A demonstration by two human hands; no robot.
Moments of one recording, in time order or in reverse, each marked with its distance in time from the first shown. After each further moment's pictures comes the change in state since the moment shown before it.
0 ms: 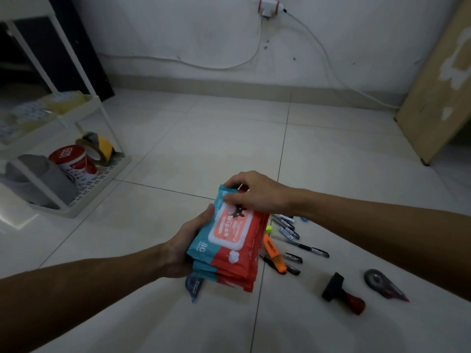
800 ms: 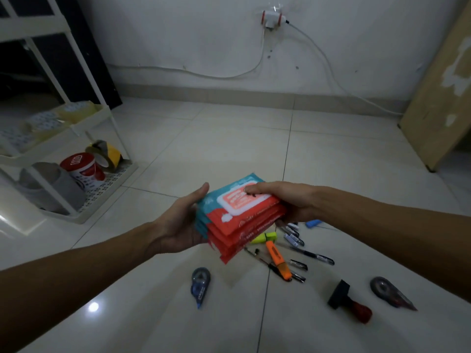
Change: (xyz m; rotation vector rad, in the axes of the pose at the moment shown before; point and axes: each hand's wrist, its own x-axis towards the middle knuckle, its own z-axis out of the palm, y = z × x) left_hand 0.001 0.046 -0.020 -0.064 0.023 0.042; right_hand -0.013 0.016 -0.026 0.554 -0.132 0.494
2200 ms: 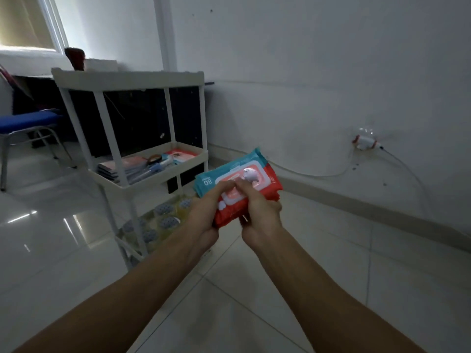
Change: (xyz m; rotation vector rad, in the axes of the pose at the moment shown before) left_hand -0.119 0.325 -0.047 -0.314 0.544 0.713; right_hand 0.016 -0.385 0.191 0.878 0.200 -0.464
